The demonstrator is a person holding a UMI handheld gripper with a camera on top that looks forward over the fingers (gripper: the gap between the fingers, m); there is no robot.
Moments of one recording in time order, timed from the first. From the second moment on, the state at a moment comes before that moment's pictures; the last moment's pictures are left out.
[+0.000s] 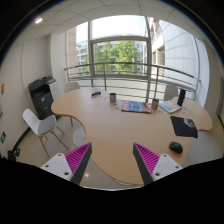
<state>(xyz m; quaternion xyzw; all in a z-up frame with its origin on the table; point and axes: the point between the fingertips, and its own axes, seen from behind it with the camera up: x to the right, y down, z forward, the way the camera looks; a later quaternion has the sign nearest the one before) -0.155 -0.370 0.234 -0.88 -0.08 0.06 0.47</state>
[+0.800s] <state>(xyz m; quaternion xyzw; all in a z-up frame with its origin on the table) 0.229 -0.234 -0.004 -0.92 0.01 -0.08 0.39</state>
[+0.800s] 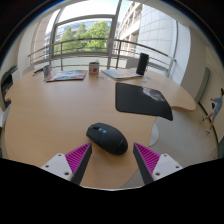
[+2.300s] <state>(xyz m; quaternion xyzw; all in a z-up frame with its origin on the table) 0.416 0.039 0.008 -0.91 0.08 -0.04 0.41</state>
